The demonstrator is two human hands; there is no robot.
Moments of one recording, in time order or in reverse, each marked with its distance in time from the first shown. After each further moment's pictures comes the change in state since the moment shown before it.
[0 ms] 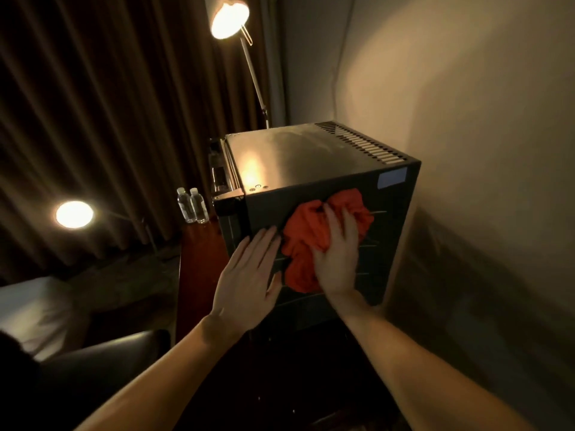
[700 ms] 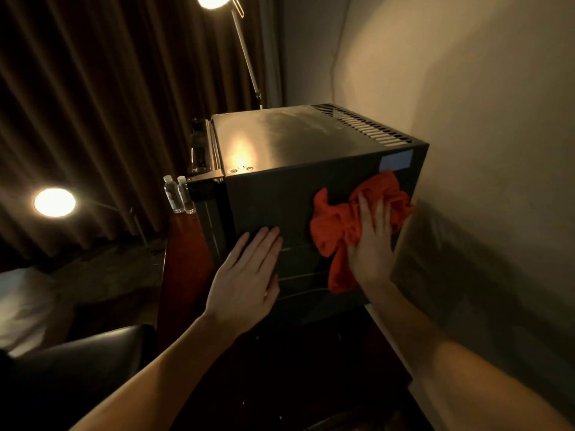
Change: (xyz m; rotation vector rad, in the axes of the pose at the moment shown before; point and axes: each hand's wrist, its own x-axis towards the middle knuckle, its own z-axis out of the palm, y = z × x) left_hand 0.006 0.006 0.047 0.158 -0.068 0.067; right_hand 0.027 0.097 -0.011 -0.261 -0.130 0.024
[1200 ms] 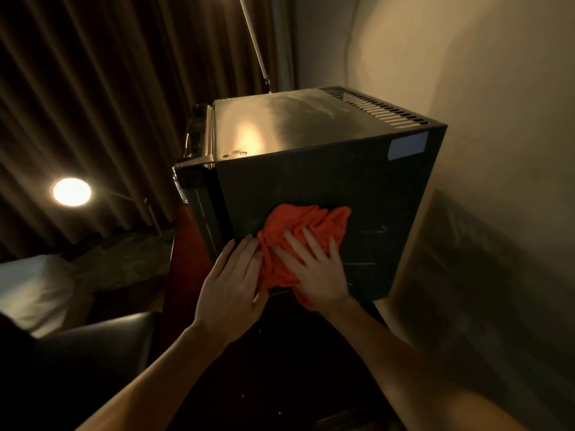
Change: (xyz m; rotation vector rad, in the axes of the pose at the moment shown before) left_hand -0.023 0.003 0.026 -0.052 0.061 -0.067; right_hand -0.054 -0.035 0.062 -0.263 -0.021 -0.715
